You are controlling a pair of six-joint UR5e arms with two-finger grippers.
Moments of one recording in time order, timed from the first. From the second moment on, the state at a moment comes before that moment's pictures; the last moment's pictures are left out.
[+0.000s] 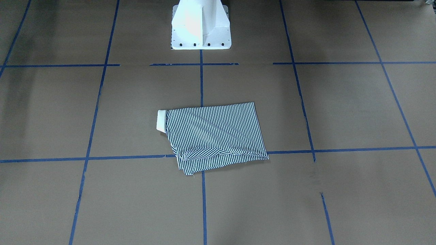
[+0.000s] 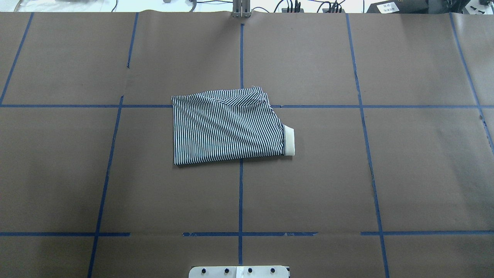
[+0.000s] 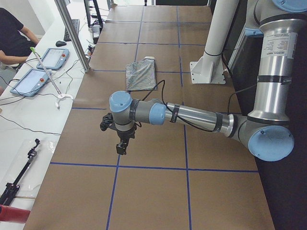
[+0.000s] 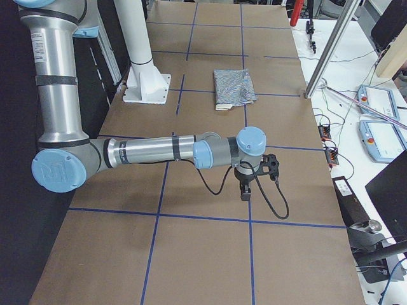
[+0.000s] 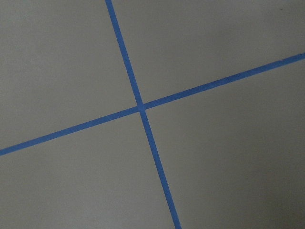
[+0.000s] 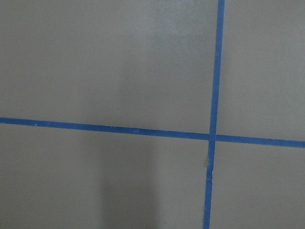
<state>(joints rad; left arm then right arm) -1.49 -1.61 -1.72 -1.51 -2.28 0.18 1.50 -1.53 1.66 -1.51 2.39 0.12</state>
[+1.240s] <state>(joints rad) -1.50 -1.60 -1.74 -1.48 -2.29 0.18 1.47 -1.58 1.74 -1.55 2.34 0.12</state>
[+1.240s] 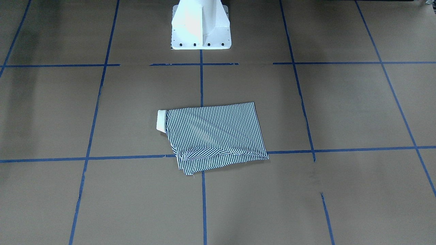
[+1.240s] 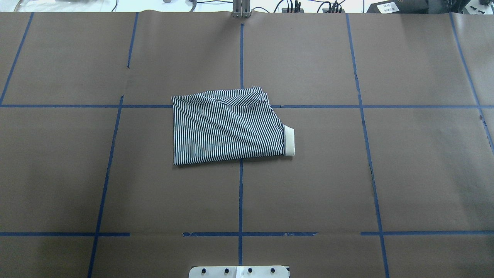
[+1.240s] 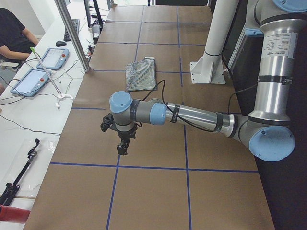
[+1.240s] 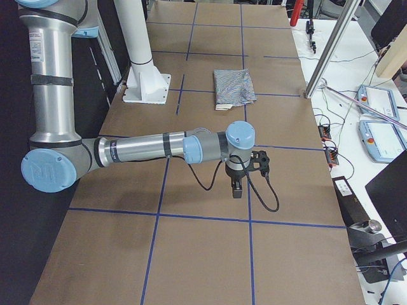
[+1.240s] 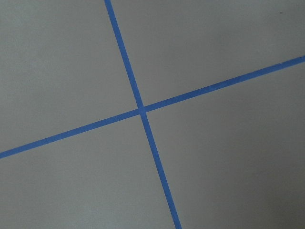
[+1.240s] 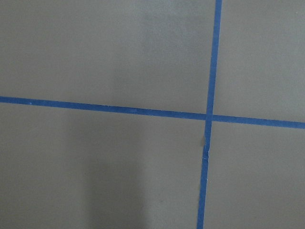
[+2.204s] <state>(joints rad) -1.56 -1.62 -1.71 -1.45 -2.37 0.18 1.46 -1.62 1.73 -1.58 2.27 -0.06</state>
